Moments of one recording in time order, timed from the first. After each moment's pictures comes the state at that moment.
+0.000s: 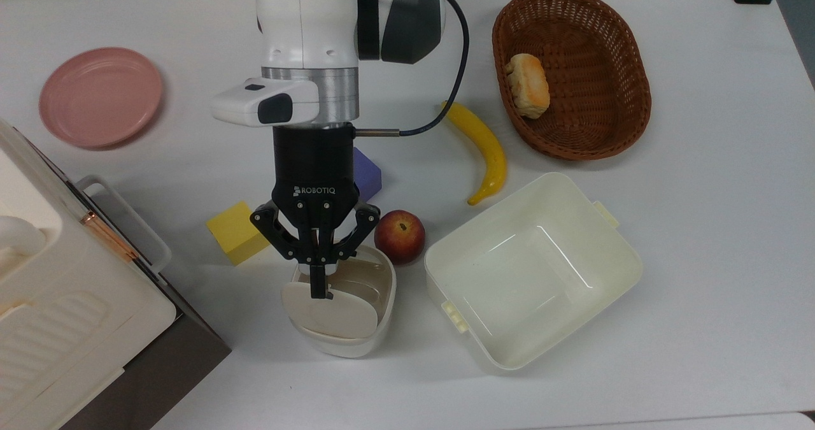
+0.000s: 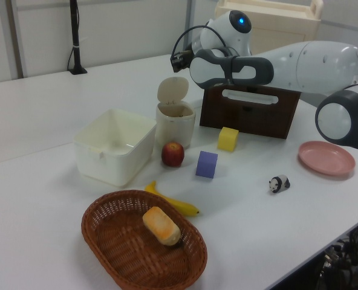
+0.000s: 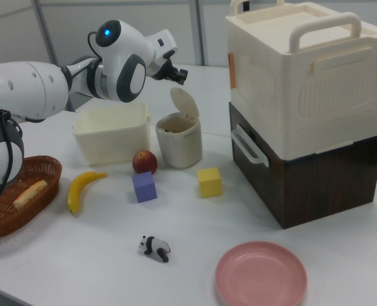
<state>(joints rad) 0.02 0.57 -0.01 -1.32 -0.01 2.77 0.04</state>
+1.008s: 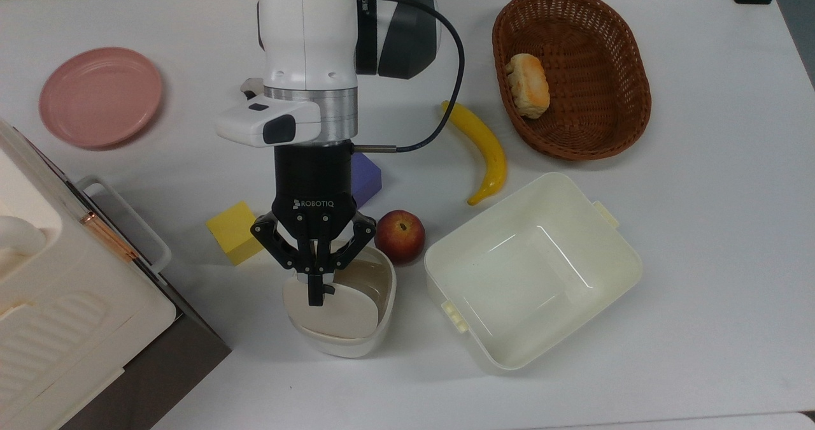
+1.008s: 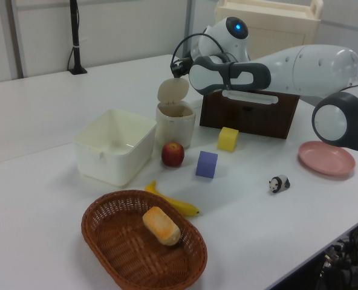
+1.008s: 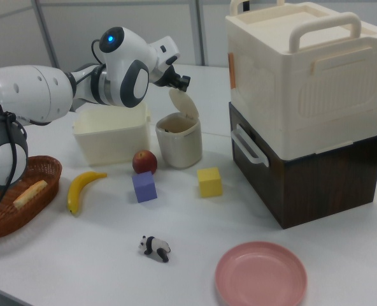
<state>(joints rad) 0.01 0.60 -0.01 -1.33 -0.04 2.77 0.03</state>
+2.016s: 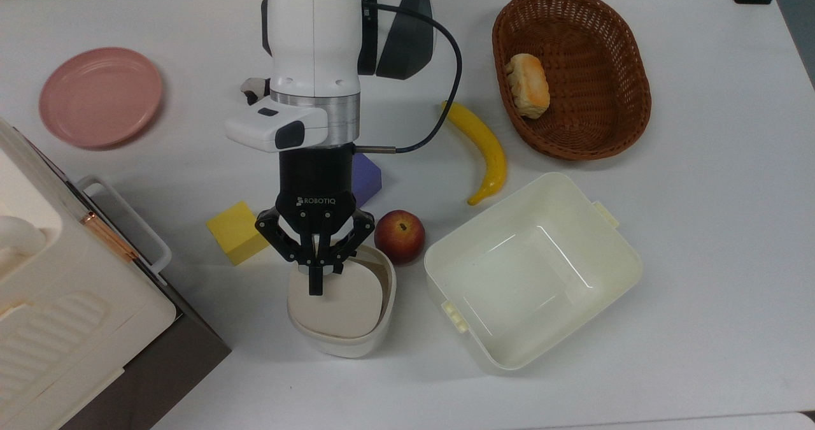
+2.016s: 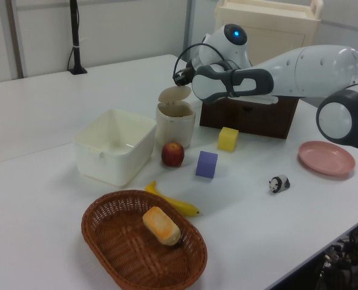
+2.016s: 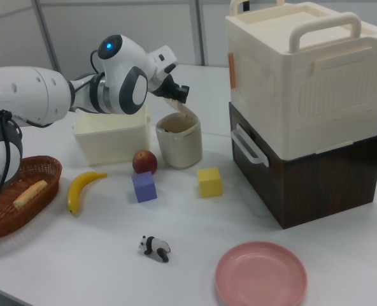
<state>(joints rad) 0.01 0.56 -0.01 -1.42 -0.12 2.77 0.03</state>
